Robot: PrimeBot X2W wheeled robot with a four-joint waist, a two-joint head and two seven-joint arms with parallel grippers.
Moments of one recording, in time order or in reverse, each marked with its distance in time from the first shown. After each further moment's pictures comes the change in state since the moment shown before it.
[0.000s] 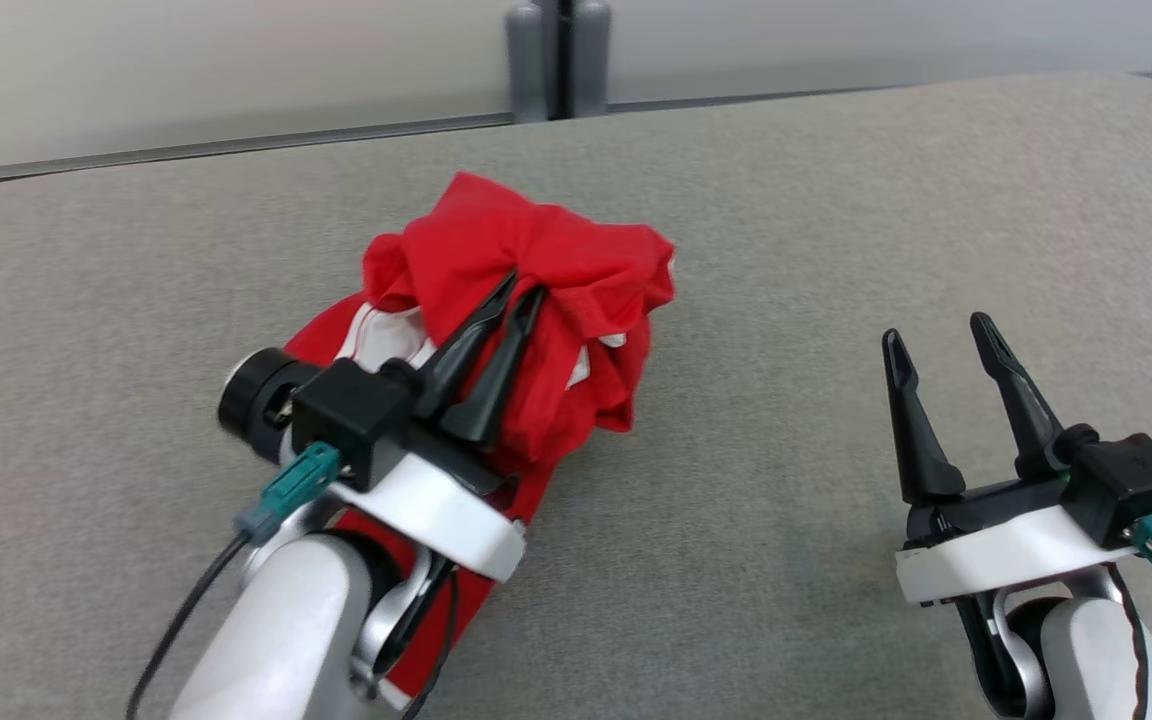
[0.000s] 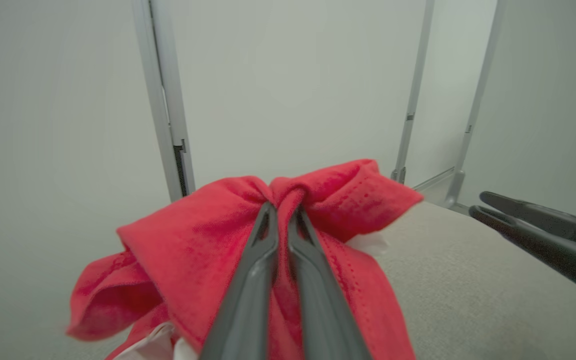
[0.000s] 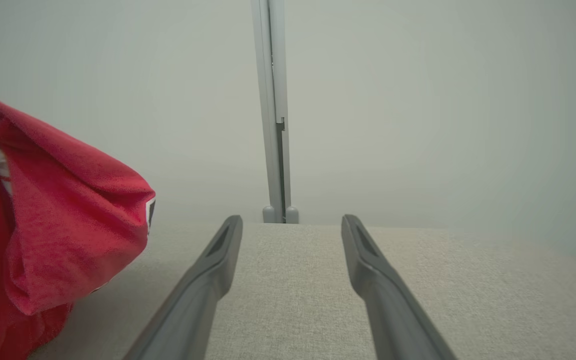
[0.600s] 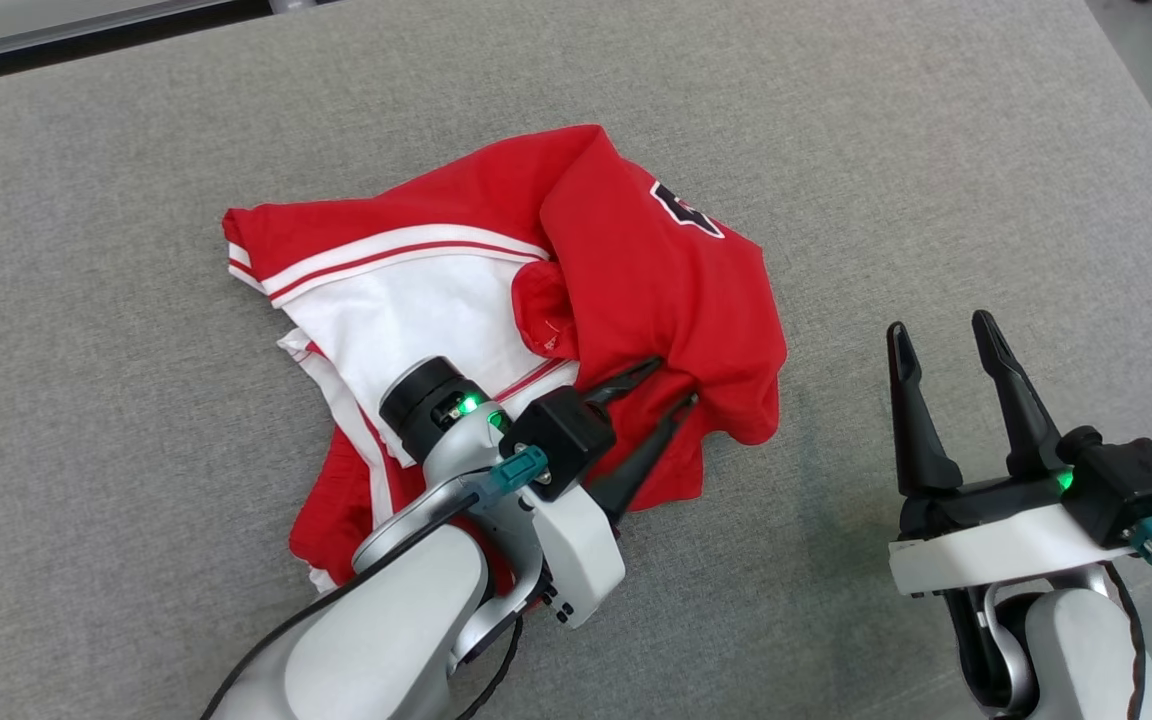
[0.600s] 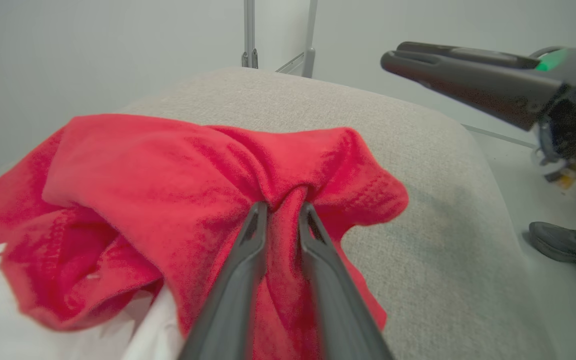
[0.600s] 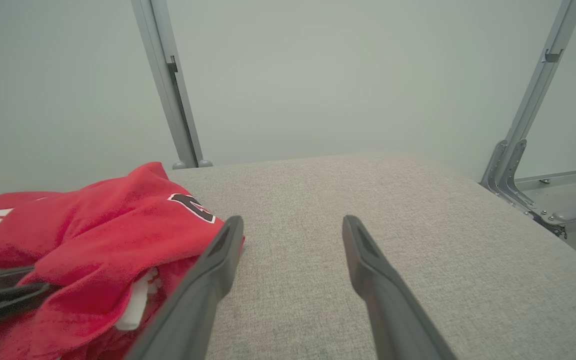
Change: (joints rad) left arm -0.219 0.013 -0.366 0.332 -0.006 -0.029 0.007; right arm -0.034 0.015 -0.002 0.090 0.054 0.000 -0.097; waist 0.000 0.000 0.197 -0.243
